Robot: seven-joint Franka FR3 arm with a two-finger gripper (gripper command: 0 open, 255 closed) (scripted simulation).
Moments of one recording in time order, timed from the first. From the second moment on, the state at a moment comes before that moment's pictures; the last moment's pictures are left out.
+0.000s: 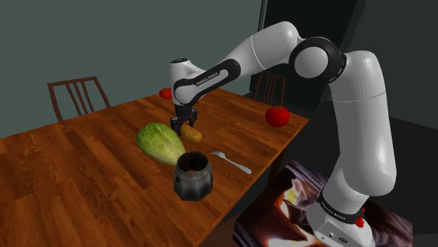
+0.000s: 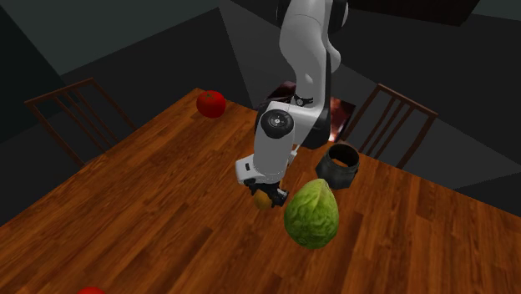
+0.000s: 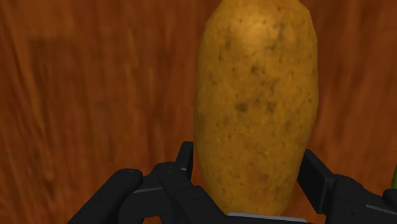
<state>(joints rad) 0.15 0.48 0.14 -1.66 -0.16 2.17 0.31</state>
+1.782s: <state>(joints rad) 0.15 0.38 0.16 -1.45 -0.13 1.86 0.27</state>
